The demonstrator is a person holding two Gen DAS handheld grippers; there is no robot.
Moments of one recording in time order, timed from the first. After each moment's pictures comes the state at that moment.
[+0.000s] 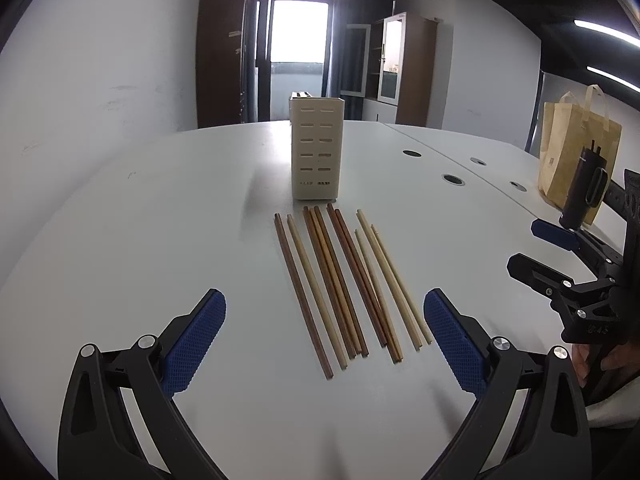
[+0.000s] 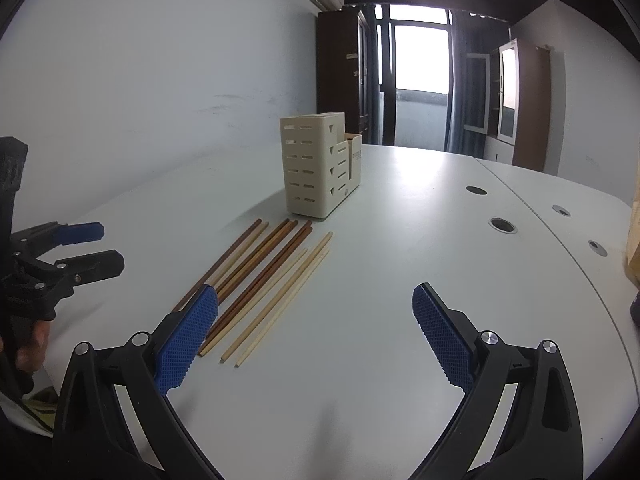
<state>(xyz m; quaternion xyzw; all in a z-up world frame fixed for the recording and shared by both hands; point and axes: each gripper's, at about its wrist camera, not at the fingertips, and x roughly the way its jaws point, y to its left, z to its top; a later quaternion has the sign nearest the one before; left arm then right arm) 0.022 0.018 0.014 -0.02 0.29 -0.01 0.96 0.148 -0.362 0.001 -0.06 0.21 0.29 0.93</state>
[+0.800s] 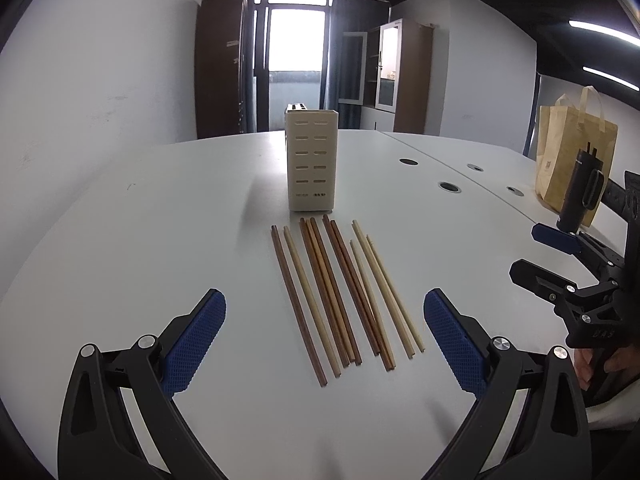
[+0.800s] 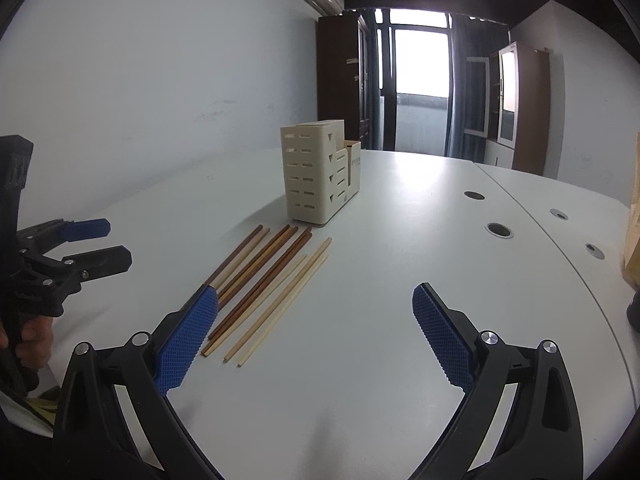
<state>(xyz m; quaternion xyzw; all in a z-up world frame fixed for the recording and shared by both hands) 0.014 0.010 0.019 -0.02 0.27 -0.01 0.96 0.143 -0.371 0.004 -0.05 0.21 0.31 0.93</state>
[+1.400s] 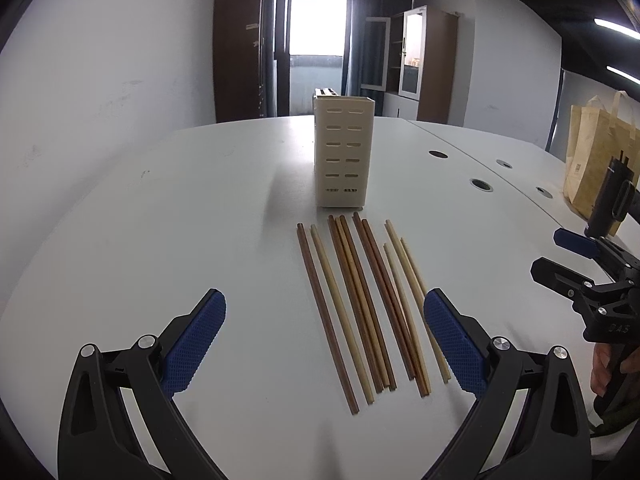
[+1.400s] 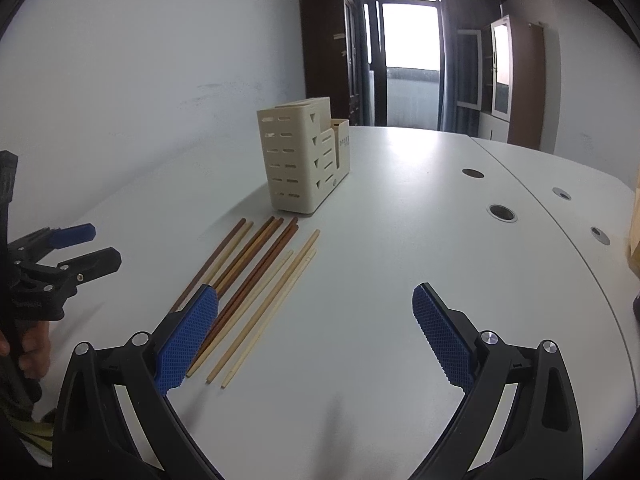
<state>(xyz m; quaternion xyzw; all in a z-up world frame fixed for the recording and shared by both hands) 0.060 0.030 0.022 -0.02 0.31 0.03 0.95 0.186 -0.357 0.009 -0.05 0.27 0.28 0.92</state>
